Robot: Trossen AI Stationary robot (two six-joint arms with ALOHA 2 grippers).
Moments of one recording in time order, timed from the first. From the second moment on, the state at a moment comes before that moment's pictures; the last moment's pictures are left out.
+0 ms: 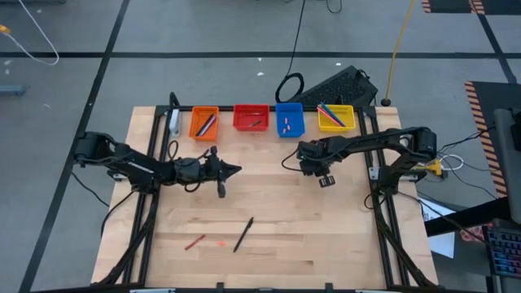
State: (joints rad) left arm -0.04 1.38 0.28 0.93 -0.25 -0.06; right arm -0.26 1.63 0.81 -0.67 0.08 -0.54
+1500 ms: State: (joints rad) left arm -0.07 1.38 0.06 1.22 -0.39 -0.12; right arm -0.26 1.53 0.82 0.24 0.03 0.04
